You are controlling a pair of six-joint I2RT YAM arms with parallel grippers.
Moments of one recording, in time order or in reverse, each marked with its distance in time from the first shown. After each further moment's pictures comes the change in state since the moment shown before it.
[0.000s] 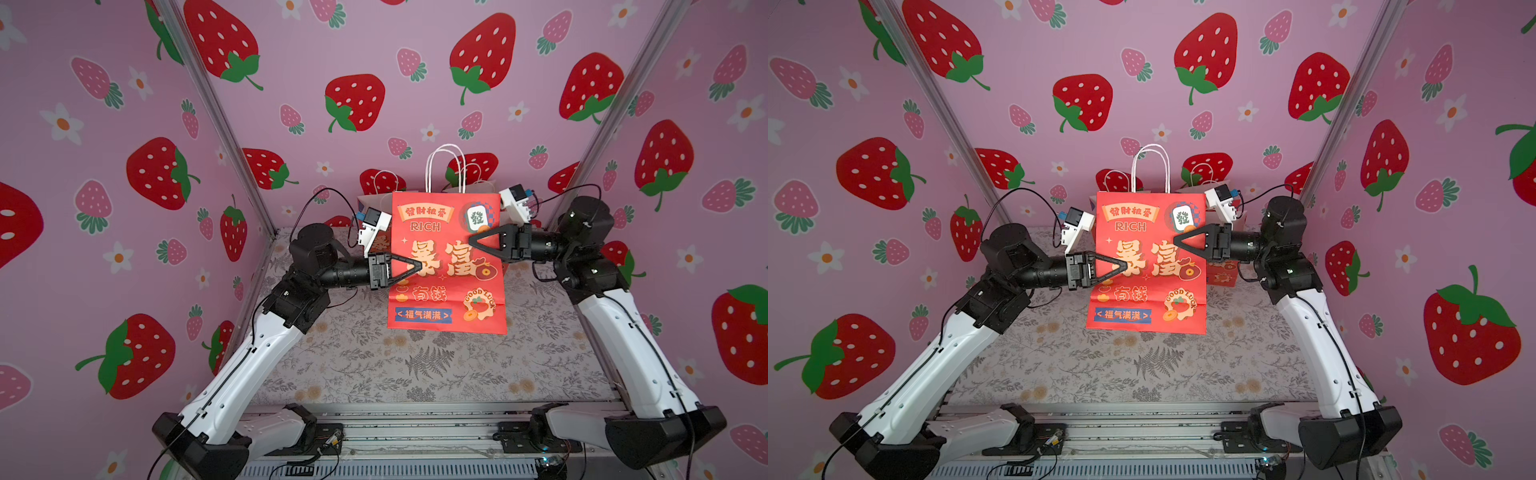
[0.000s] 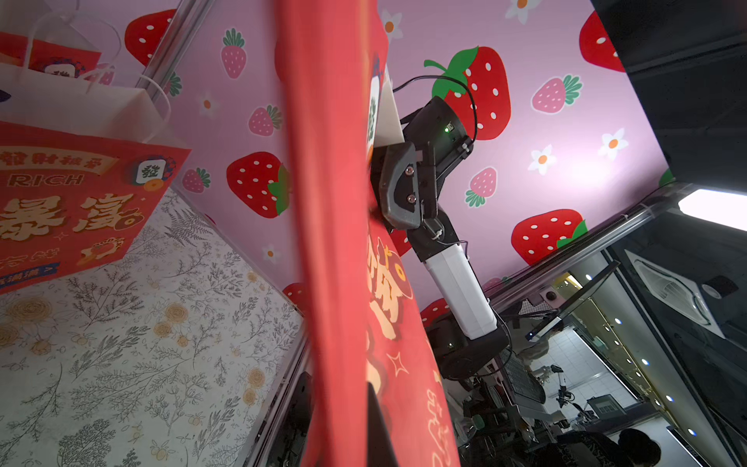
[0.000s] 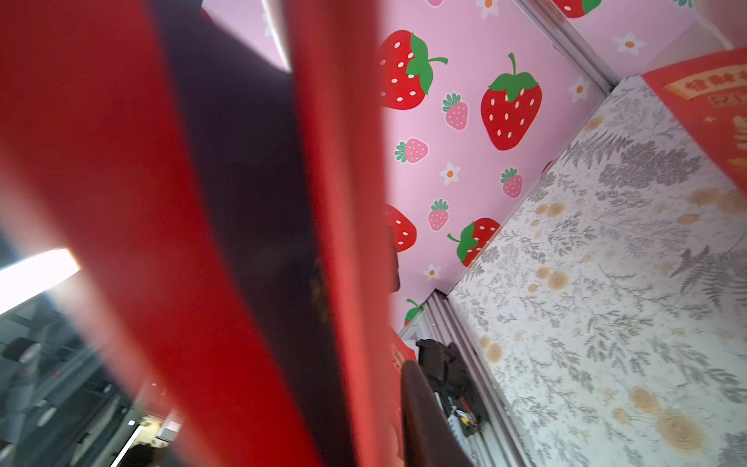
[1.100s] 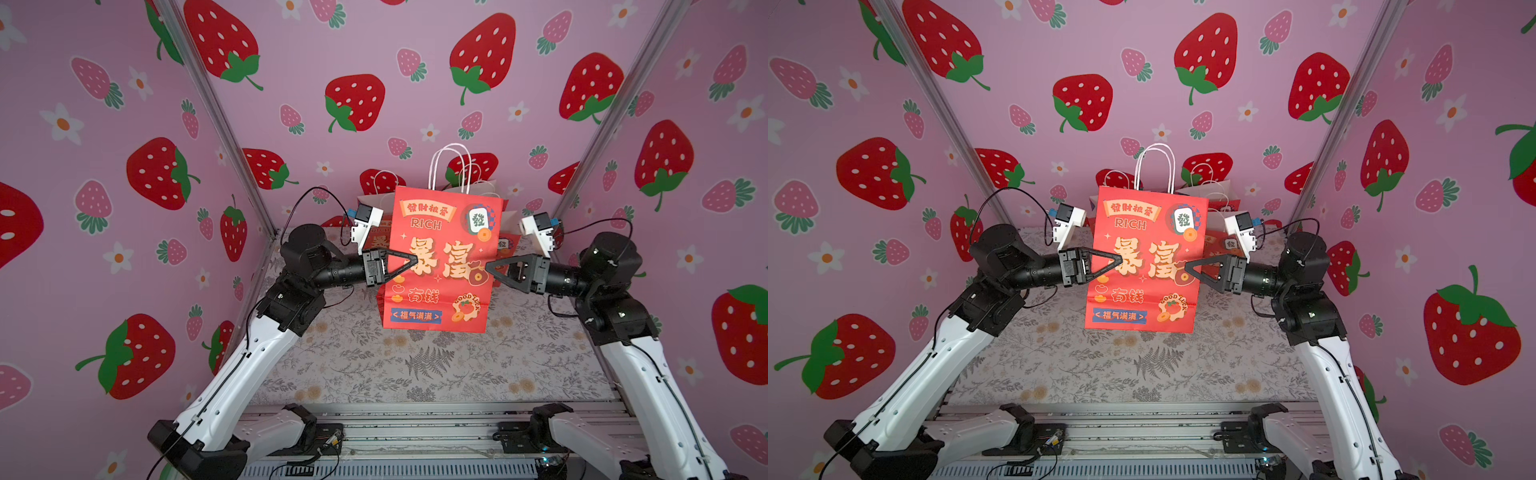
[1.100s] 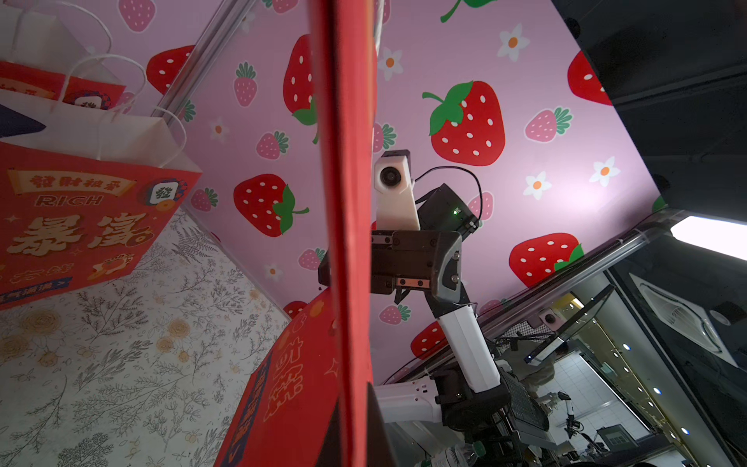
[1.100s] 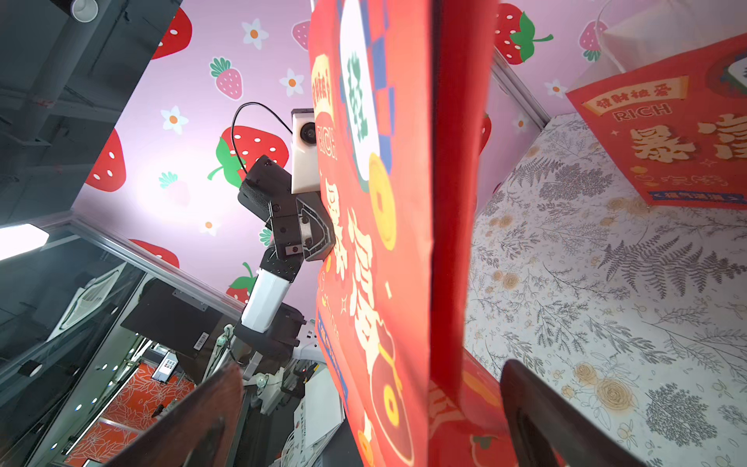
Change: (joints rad) left arm 0.016 -0.027 0.000 0.045 -0.045 -0.066; right arm -0.046 -0.261 -0.214 -0.083 0.119 -0.117
